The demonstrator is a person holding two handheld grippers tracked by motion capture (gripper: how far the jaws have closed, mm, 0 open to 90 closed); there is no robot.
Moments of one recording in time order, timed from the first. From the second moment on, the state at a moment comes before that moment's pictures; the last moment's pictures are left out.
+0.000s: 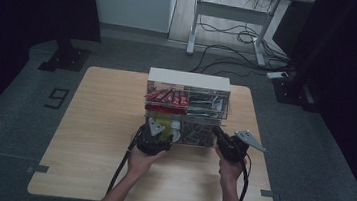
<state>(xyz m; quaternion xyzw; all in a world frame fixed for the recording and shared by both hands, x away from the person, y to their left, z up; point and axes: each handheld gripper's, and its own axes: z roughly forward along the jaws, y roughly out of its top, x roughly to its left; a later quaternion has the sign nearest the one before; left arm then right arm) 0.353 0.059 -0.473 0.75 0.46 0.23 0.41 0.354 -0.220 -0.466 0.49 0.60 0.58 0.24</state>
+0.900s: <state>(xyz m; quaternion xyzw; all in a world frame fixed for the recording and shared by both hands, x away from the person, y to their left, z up) 0.337 0.085 -0.460 0.74 0.46 0.23 0.43 0.353 -0.221 -0.466 0.49 0.60 0.58 0.25</state>
